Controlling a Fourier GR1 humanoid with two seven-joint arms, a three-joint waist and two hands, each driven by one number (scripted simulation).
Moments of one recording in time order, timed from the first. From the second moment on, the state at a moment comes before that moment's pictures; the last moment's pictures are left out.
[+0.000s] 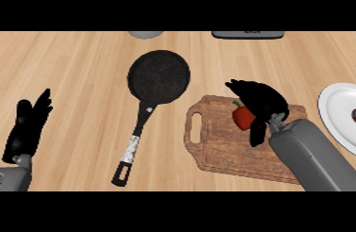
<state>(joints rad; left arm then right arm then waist) -0.11 0.44 0.02 -1.31 0.02 0.16 0.23 -0.51 -0.37 0.42 -1.38 0.73 0.52 0.40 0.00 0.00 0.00</state>
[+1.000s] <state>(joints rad) -0.13 0.39 0.11 -1.31 -0.04 0.09 0.25 -0.53 -0.29 0.38 -1.19 1.01 0.43 0.23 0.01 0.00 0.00</state>
